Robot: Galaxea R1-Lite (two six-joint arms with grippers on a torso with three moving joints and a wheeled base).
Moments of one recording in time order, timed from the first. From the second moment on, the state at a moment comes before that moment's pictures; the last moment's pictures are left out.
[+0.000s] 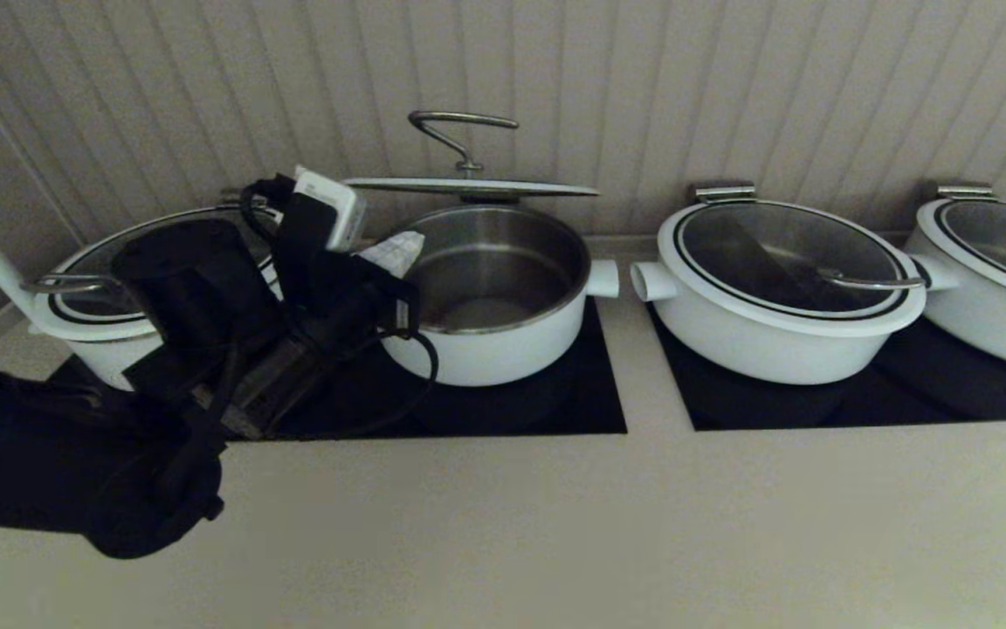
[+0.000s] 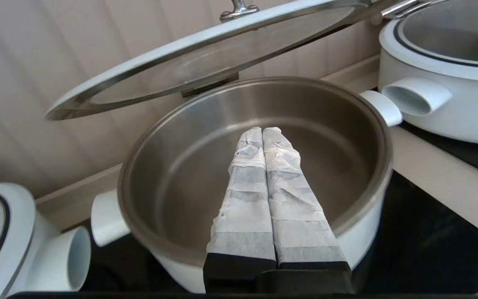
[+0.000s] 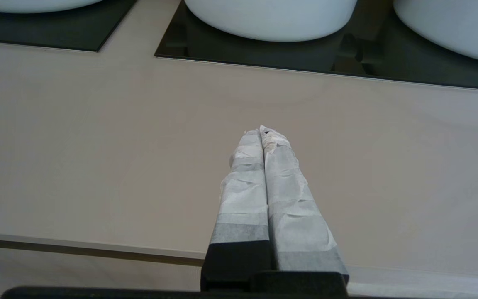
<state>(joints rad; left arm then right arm) -0.49 1.77 -0.76 -1.20 0.07 0.24 -0.01 0.00 0.00 0.00 0.05 -0.09</state>
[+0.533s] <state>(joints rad) -0.48 1.84 -0.87 -1.20 0.07 0.25 -0.01 0.00 0.00 0.00 0.05 -0.09</state>
